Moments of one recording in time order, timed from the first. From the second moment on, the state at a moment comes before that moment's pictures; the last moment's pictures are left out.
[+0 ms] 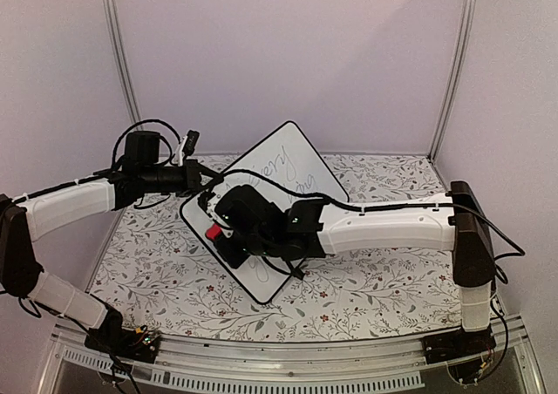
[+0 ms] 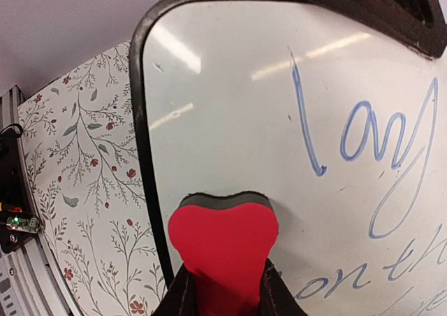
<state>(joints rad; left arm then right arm) -0.37 1.37 0.92 -0.01 0.62 -0.51 1.28 2.10 1.78 -0.35 0.30 0.18</state>
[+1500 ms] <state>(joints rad) -0.37 1.37 0.92 -0.01 0.62 -0.51 1.20 2.14 1.88 -0.34 0.25 0.21</state>
